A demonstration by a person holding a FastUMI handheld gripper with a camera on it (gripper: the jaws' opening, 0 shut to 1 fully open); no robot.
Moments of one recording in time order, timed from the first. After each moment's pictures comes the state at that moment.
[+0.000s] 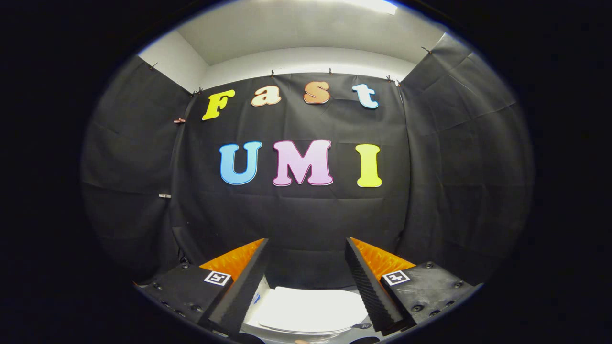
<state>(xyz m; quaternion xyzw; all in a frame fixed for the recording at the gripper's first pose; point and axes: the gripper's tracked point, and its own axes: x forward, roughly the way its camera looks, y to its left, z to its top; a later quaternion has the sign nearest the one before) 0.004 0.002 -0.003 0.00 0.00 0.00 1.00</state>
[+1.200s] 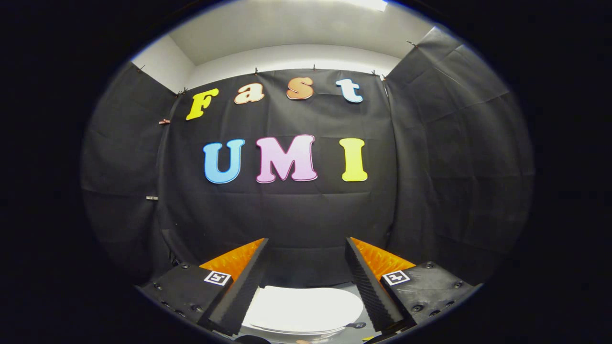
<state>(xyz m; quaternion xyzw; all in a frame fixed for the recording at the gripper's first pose) 0.023 -0.052 -0.023 0.02 0.01 -0.04 1.00</state>
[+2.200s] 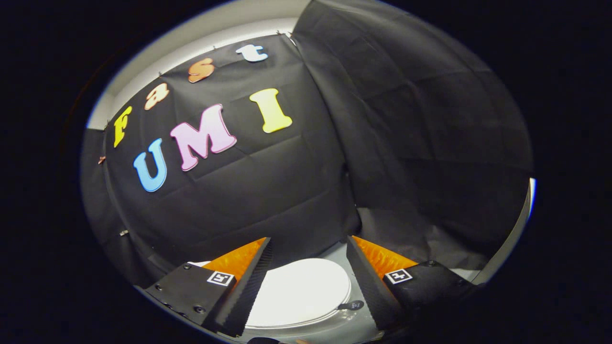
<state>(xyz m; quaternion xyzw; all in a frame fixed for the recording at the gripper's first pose) 0.060 -0.239 -0.211 0.24 0.12 -0.16 0.95</state>
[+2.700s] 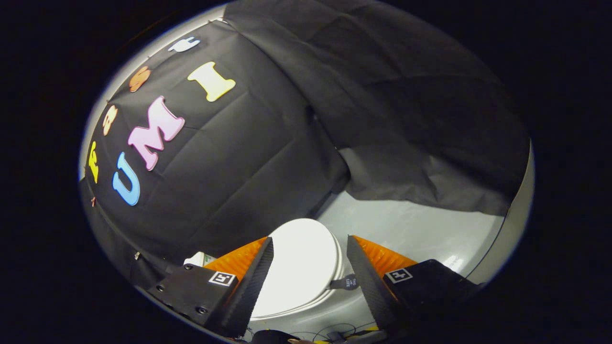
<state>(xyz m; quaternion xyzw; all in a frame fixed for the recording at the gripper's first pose) 0.056 -0.289 -0.386 0.37 0.25 -0.19 0.88</state>
